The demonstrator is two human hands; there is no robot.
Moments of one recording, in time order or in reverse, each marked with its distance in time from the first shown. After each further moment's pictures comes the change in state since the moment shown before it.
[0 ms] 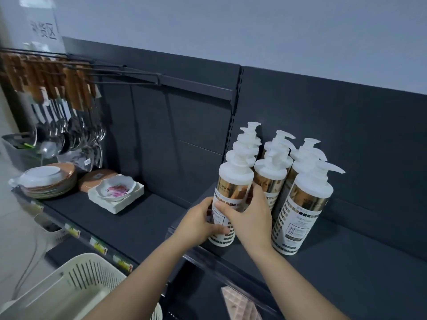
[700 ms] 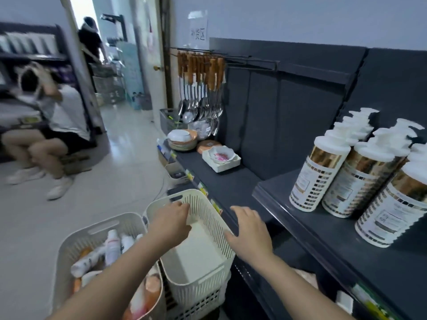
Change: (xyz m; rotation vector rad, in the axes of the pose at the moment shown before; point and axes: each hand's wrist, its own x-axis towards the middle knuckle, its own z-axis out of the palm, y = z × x) left_hand -0.256 -0.062 -0.072 0.966 0.280 -0.564; right_hand -0.163 -0.018 0.047 -0.357 -0.779 -0.508
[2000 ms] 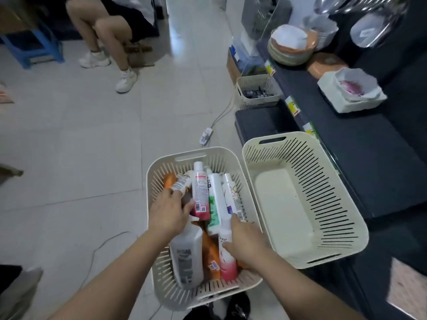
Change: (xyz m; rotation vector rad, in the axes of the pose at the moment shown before) left_hand -0.048 -0.277 0.183 -0.293 -0.149 -0.623; right_hand 0.046 -0.154 0.292 -0.256 -0.877 -0.073
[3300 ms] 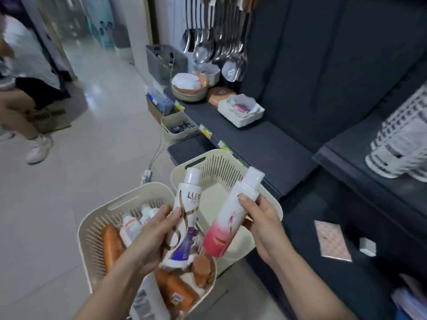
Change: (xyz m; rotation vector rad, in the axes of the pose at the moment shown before) left_hand -0.069 0.117 -0.077 -1.487 -0.786 0.109; right_hand -0.143 0.073 -0.083 1.740 0.709 -0.053
